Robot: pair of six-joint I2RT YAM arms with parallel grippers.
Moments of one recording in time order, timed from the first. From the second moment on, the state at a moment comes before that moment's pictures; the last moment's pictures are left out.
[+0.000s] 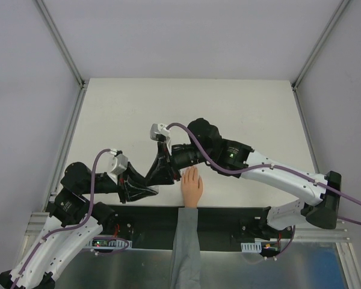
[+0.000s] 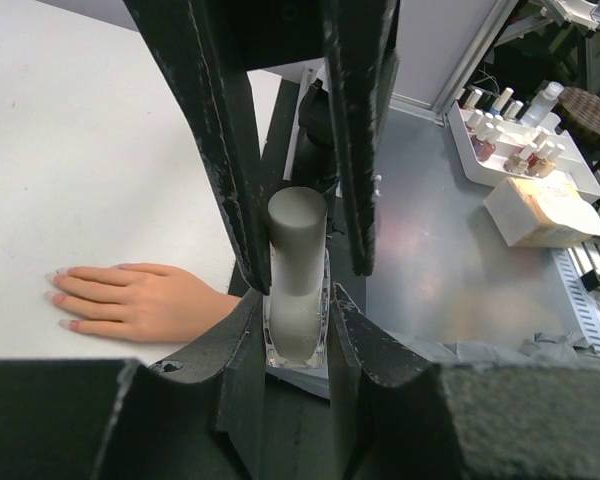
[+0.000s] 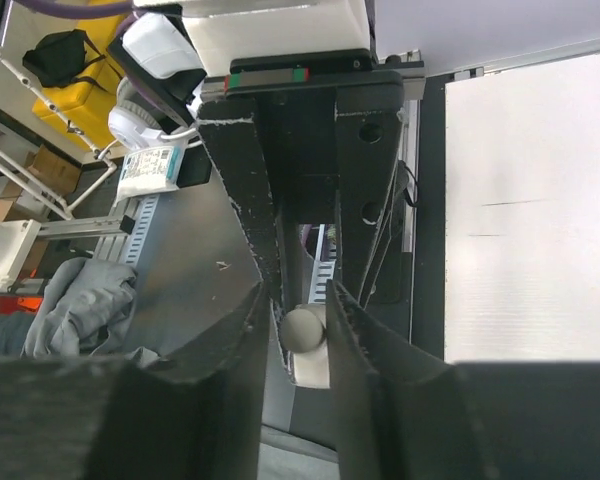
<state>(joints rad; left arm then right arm) -0.54 0.31 0.61 -0.28 0.95 -0.32 1.16 1.37 1.34 -0.22 -0.67 0.24</state>
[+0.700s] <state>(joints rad) -0.56 0.40 0.64 -0.32 0.56 -0.26 1.43 1.40 1.43 -0.34 0.47 0.41</state>
